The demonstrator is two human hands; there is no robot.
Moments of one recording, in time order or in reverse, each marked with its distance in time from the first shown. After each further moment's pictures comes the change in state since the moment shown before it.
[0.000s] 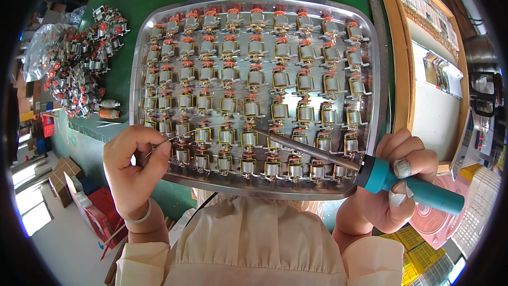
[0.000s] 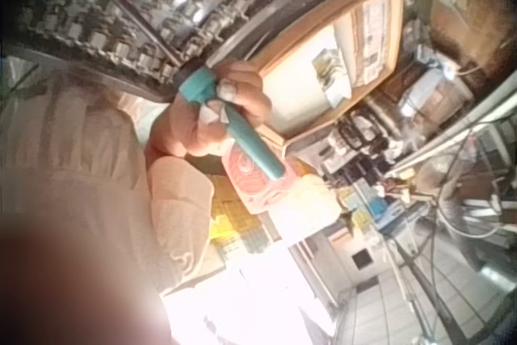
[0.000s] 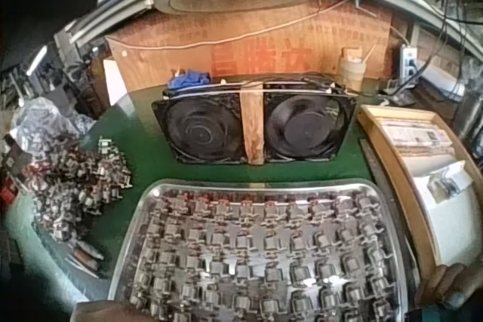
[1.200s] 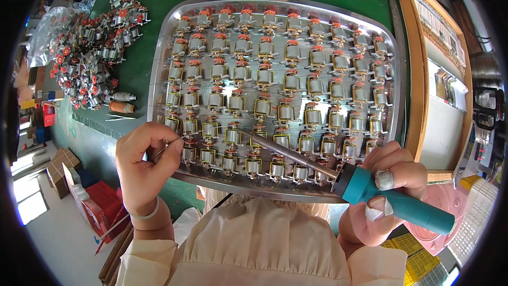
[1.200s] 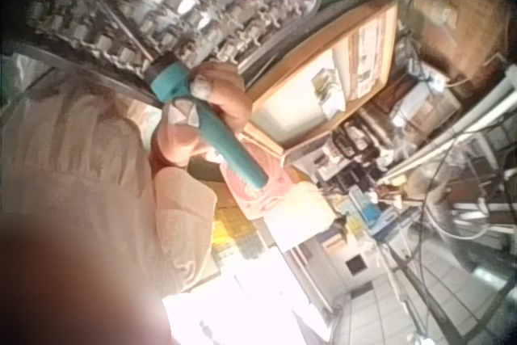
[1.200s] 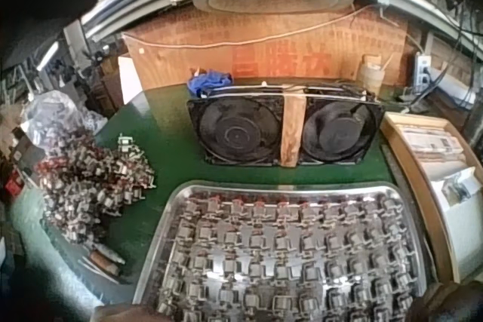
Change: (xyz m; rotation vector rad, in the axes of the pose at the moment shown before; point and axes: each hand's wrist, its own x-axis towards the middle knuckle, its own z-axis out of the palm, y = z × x) left_hand -0.005 -0.028 -0.015 -0.022 0.016 -0.010; right_hand -0.011 -0.003 0.051 -0.179 -0.081 0.082
